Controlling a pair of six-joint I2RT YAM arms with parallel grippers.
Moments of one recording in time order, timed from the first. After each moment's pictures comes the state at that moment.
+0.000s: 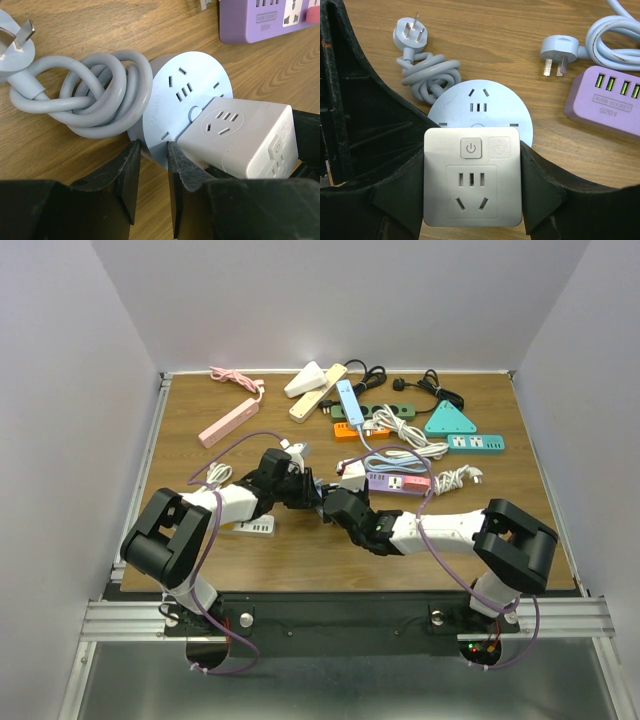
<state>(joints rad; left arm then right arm) -0.54 1.59 0.71 0.15 0.32 -0.48 1.07 1.65 0.82 0.12 0.64 0.58</state>
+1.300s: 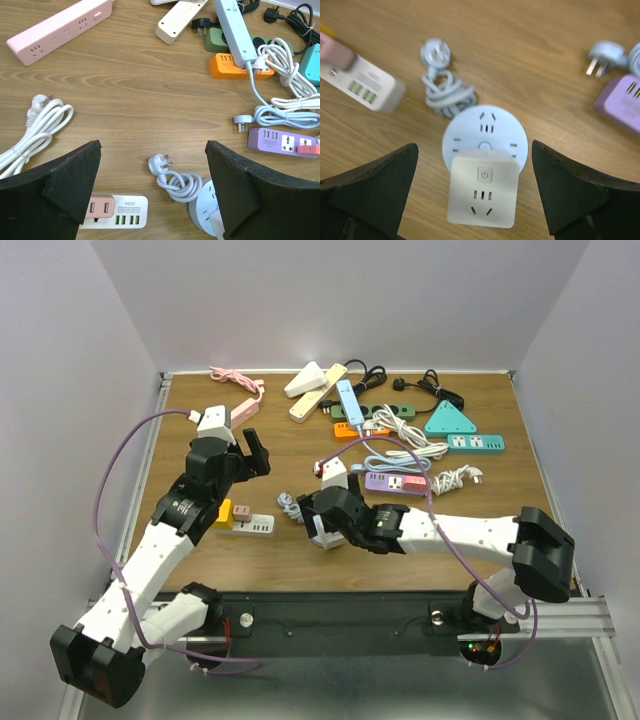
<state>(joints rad) -0.41 0.91 0.84 -0.32 -0.22 -0.42 1.16 1.54 1.01 -0.20 0.56 0.48</state>
